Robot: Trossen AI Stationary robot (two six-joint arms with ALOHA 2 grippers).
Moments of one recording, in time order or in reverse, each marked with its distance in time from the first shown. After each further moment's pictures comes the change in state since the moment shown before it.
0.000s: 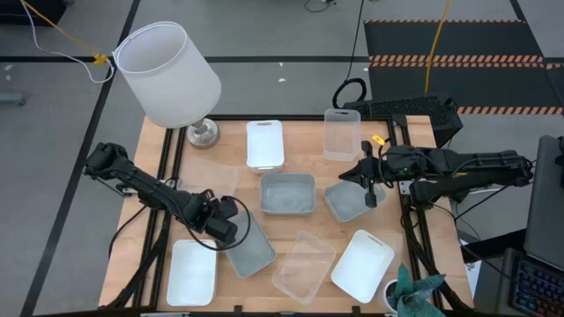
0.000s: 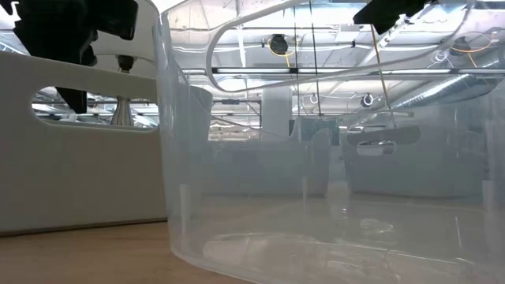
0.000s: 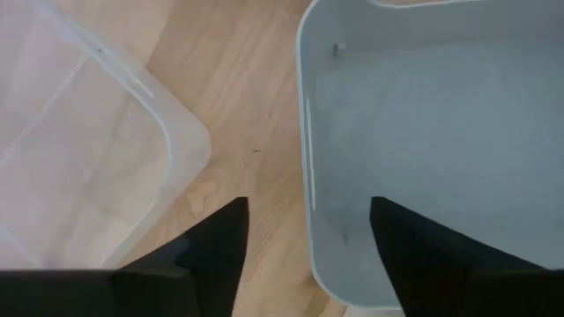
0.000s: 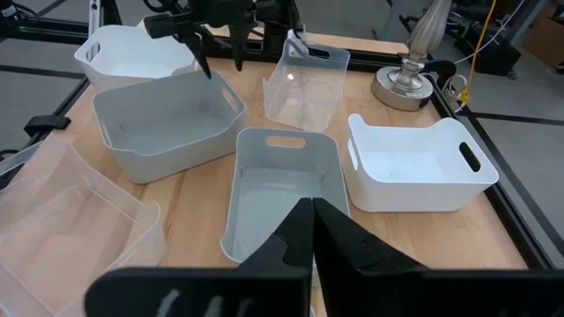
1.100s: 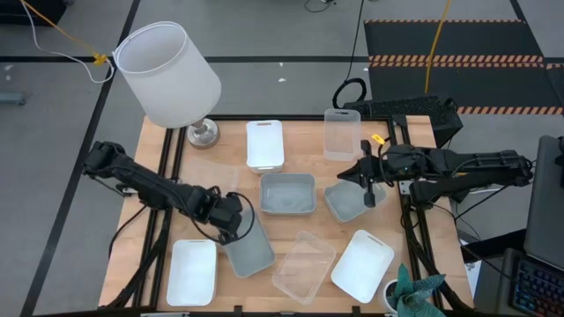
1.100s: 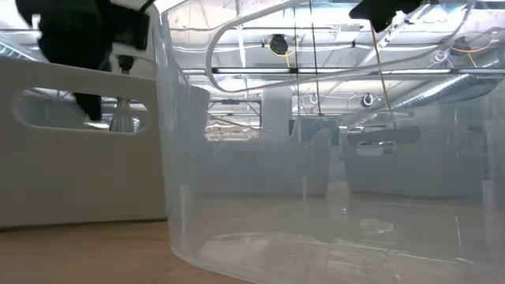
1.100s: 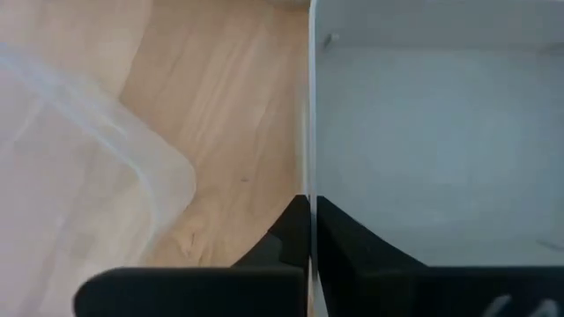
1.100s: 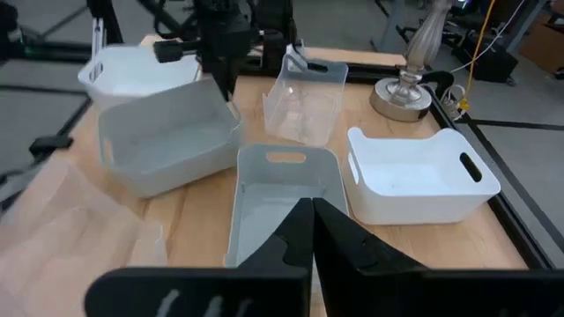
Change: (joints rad) left arm 0.089 -0.032 -0.055 0.135 0.068 0.184; right arm 0.000 0.010 0.000 0.049 0.000 0.023
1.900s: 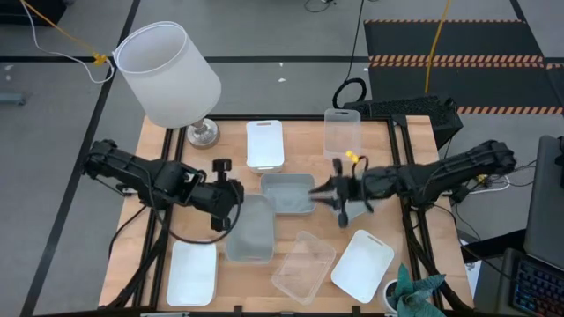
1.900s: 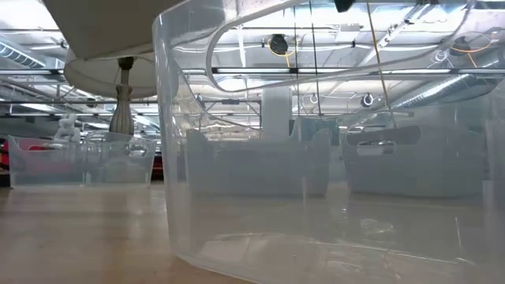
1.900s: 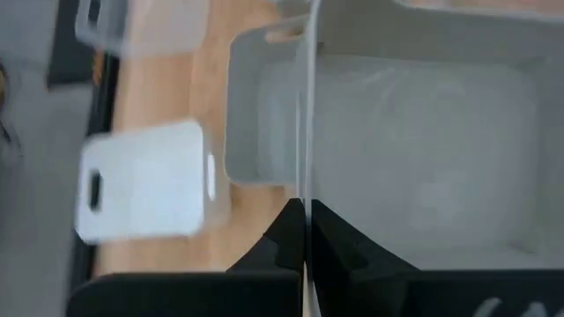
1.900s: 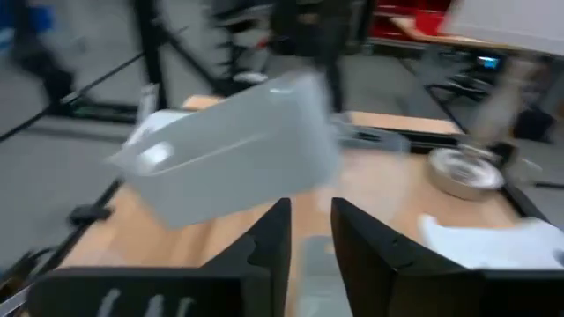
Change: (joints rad) left arm 0.014 -0.003 0.537 -0.282 -0.259 0.631; right arm 0.228 0.331 0.064 0.411 0.115 0.030
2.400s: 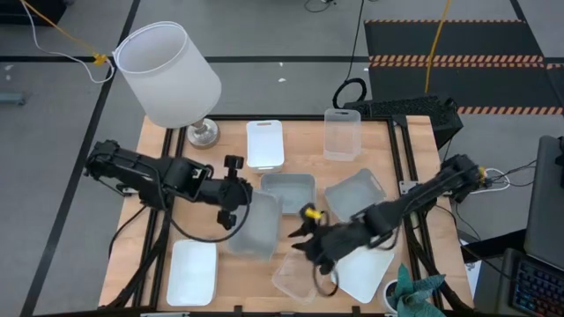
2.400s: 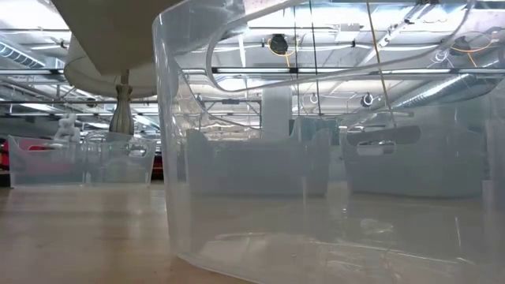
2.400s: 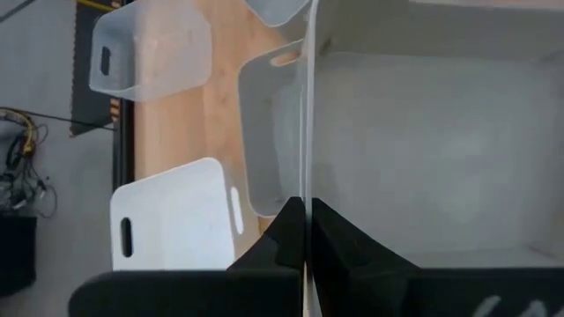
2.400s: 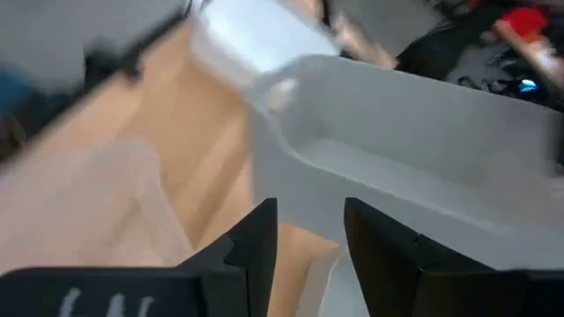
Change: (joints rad) left arm 0.070 0.027 -0.002 0.088 0.010 0.206; right arm 0.226 0.471 0.515 -0.439 0.182 -0.289
